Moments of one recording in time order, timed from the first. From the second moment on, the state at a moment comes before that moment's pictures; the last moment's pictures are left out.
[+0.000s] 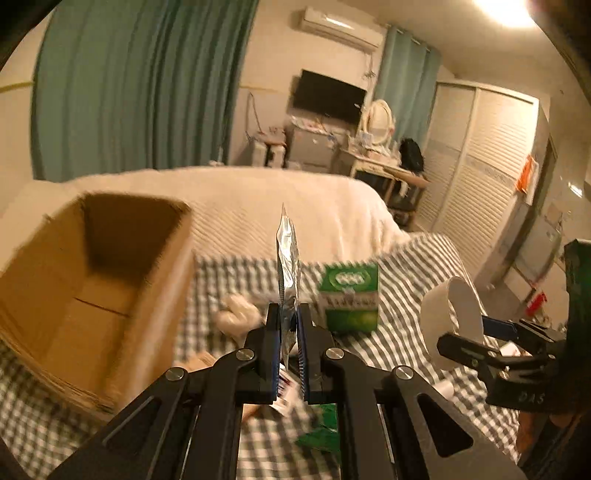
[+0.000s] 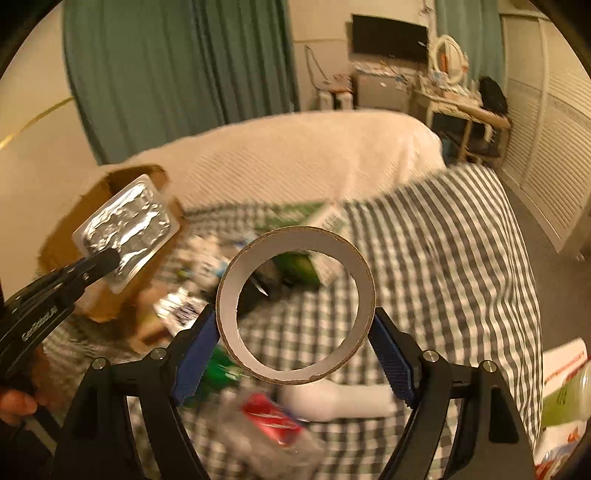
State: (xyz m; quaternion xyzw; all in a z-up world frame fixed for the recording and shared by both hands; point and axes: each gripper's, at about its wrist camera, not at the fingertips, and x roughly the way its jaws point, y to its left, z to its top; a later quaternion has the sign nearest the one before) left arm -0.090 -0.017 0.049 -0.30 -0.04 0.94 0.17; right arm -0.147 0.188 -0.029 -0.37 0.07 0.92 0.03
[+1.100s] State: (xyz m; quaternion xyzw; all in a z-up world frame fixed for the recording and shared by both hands) left arm -0.166 -0.216 0.003 -0.31 -0.11 0.95 0.00; right arm -0.331 -0.026 -0.006 -0.38 0.06 0.90 -0.20
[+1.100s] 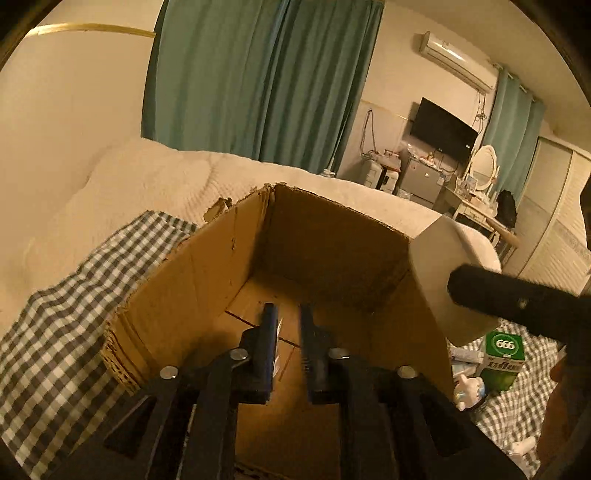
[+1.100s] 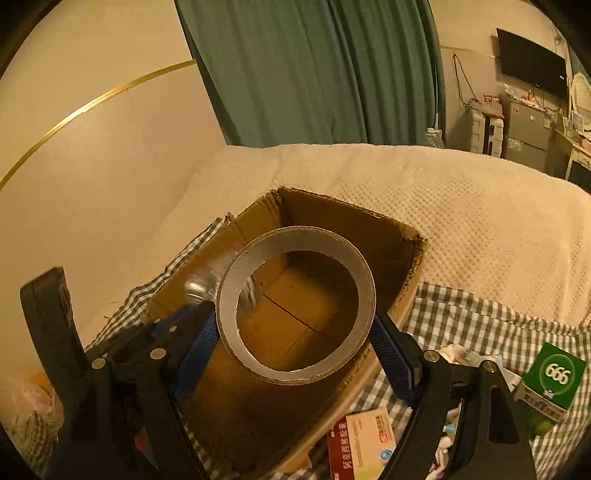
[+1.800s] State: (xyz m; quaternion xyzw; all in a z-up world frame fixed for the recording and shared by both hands) left arm -0.095 -0.102 0.063 -0.25 -0.07 0.96 0.10; right arm -0.156 0.148 0.006 -0.34 0.04 0.94 0.00
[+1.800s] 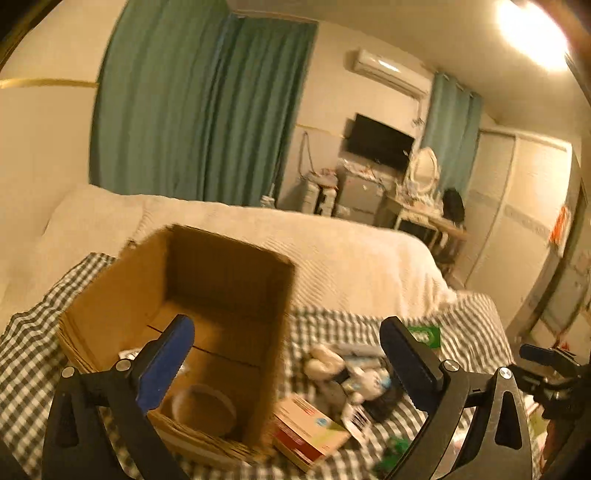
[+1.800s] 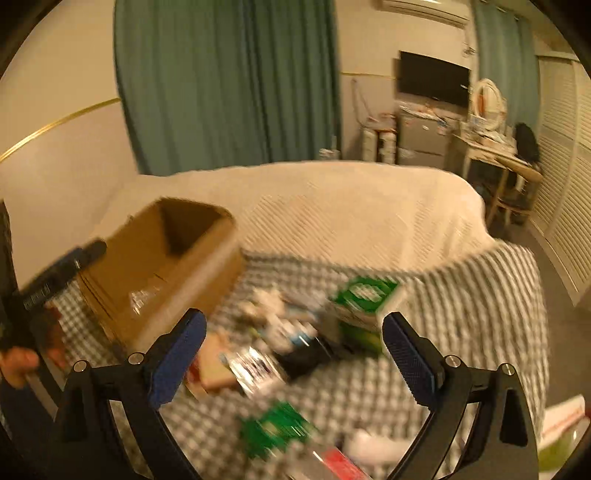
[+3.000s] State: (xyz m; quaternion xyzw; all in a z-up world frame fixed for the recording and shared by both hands) left arm -0.071 0.052 -0.094 -0.44 0.08 0.86 0.24; right arm -0.123 0.245 -0.125 -0.48 0.12 0.87 0.06
